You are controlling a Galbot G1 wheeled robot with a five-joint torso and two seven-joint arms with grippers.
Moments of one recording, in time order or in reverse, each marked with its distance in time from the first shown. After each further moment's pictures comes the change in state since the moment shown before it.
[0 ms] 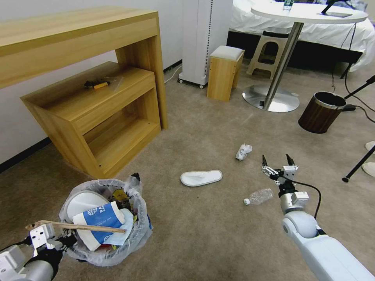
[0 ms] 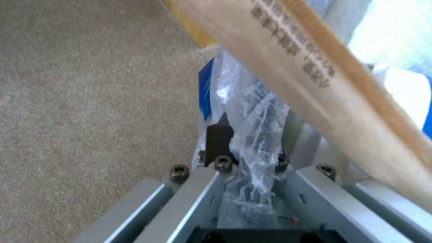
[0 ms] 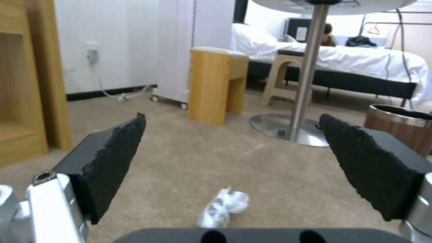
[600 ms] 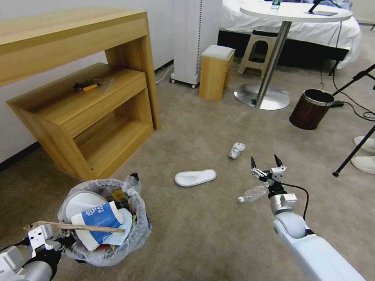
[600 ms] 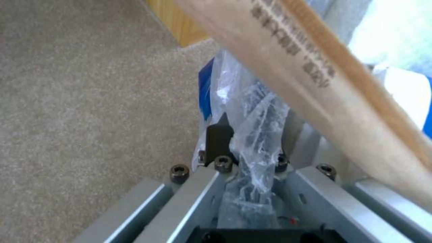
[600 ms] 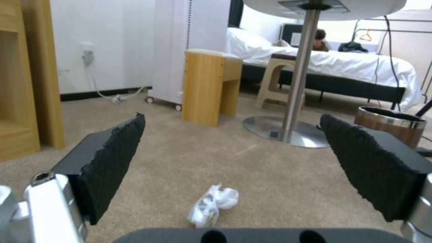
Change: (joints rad) left arm 0.001 -0.005 -0.003 0.002 0.003 -0.003 -0.002; right arm 0.011 0.028 -0.021 -0.025 -0.045 0.035 -0.015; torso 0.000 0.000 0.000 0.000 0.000
